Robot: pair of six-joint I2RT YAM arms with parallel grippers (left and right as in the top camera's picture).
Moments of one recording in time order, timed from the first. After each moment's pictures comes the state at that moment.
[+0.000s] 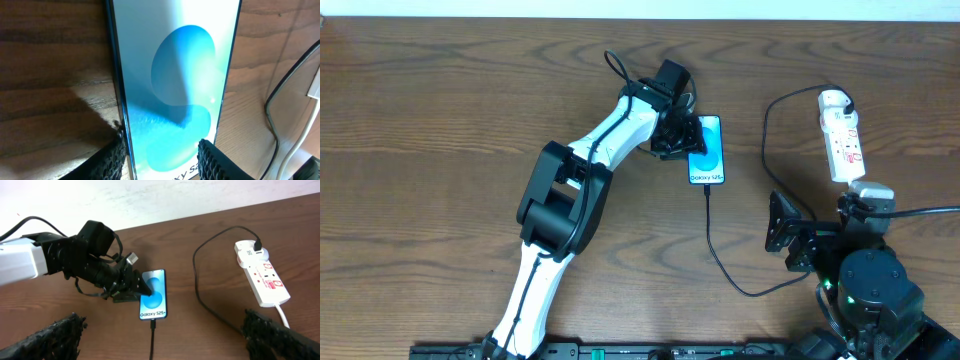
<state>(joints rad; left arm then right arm) -0.52 2.38 1.86 -0.75 0.51 -0.56 0.68 0.58 0.95 -0.83 0.51 0.51</state>
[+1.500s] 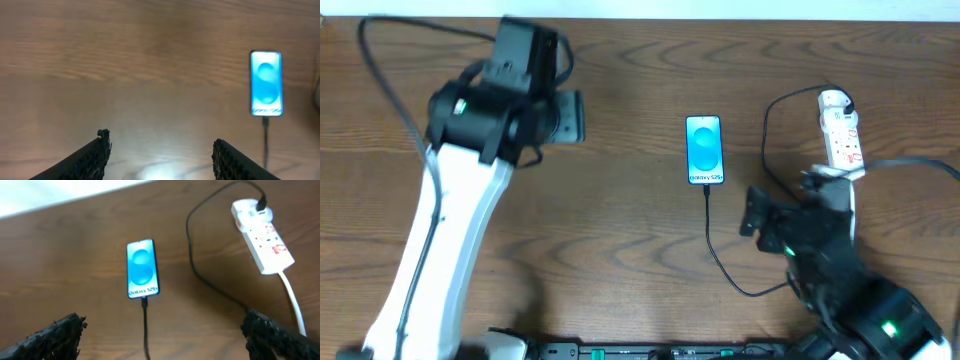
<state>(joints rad) -0.29 1.50 1.75 -1.28 -0.08 -0.30 0.68 0.80 0.93 -0.85 0.51 0.64</state>
